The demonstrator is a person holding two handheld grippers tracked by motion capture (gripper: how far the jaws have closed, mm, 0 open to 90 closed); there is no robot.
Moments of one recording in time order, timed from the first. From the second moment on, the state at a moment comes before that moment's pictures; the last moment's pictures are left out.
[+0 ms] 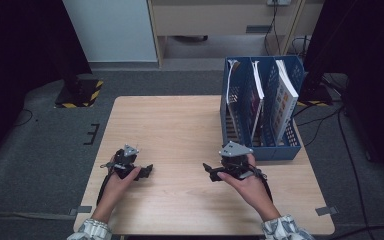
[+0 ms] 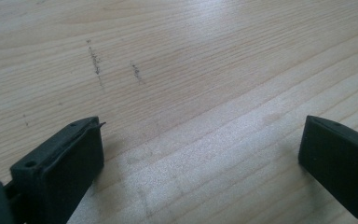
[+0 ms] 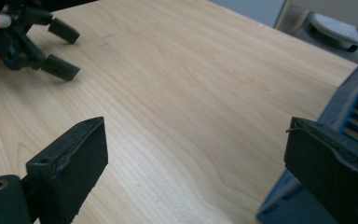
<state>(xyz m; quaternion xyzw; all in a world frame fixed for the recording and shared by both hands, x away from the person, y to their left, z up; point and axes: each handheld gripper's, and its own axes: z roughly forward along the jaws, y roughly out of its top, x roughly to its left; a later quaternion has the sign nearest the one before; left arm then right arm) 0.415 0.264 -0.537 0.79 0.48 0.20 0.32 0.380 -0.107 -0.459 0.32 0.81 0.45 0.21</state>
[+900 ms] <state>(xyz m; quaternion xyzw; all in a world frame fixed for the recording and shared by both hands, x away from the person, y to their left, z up) 0.415 0.264 -0.537 0.79 0.48 0.20 0.32 0.402 -0.057 -0.523 0.34 0.84 0.39 0.14</state>
